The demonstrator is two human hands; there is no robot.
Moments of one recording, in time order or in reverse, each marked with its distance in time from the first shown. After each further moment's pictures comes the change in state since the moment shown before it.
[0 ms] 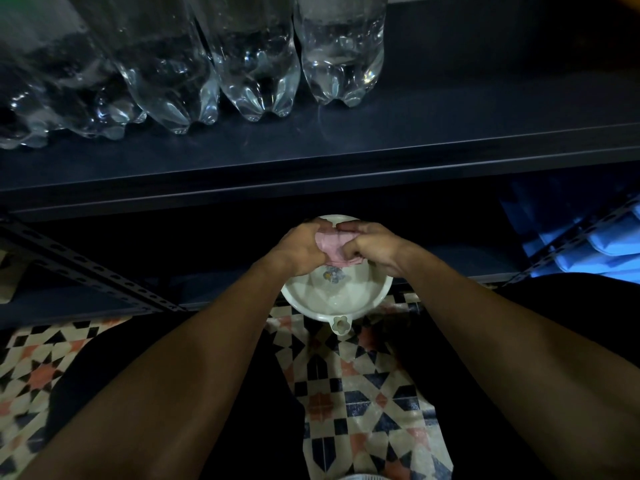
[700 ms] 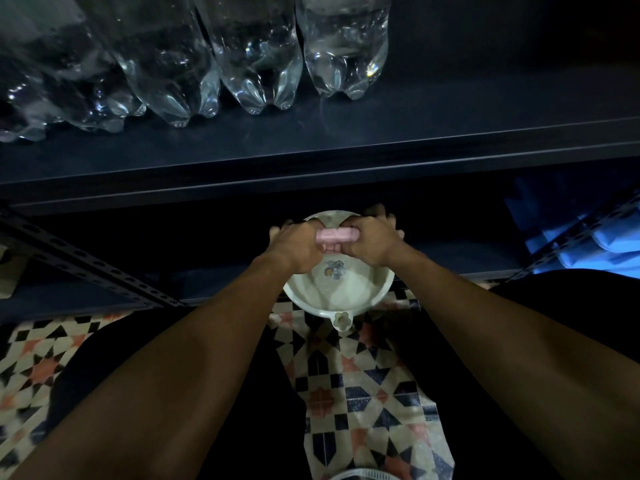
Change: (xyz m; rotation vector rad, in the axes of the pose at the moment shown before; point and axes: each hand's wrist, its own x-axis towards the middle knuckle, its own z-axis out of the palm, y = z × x) left_hand -0.005 0.003 -0.002 0.455 0.063 -0.005; right_hand 0.008 0.003 0.000 -0.917 0.194 -0.161
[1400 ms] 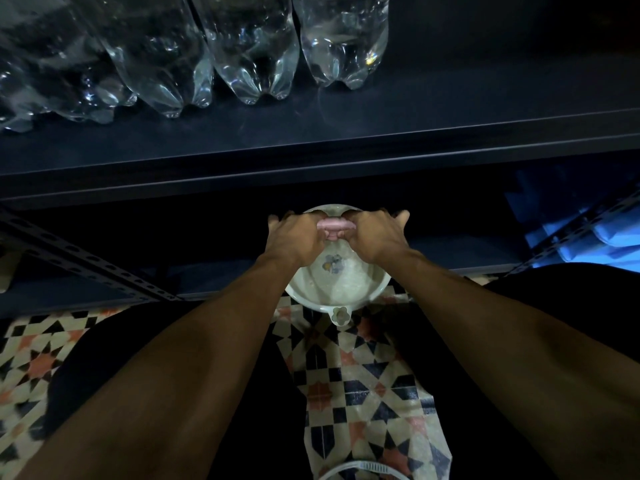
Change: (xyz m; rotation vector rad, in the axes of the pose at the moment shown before) left_hand -0.002 0.007 0.002 0.074 0.097 0.002; right_hand -0.006 -0.006 0.004 -0.213 0.183 -0.016
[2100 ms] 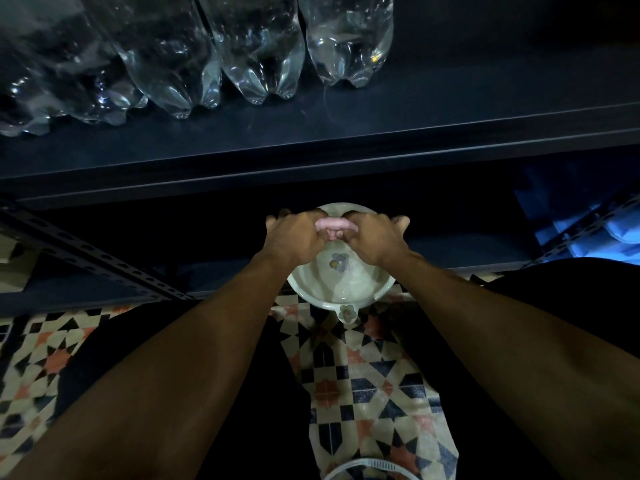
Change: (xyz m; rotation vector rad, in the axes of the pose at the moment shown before) left_hand -0.004 -0.013 -0.005 -0.014 -0.022 -0.003; right_hand 0.000 -0.004 0.011 0.122 0.017 -0.031
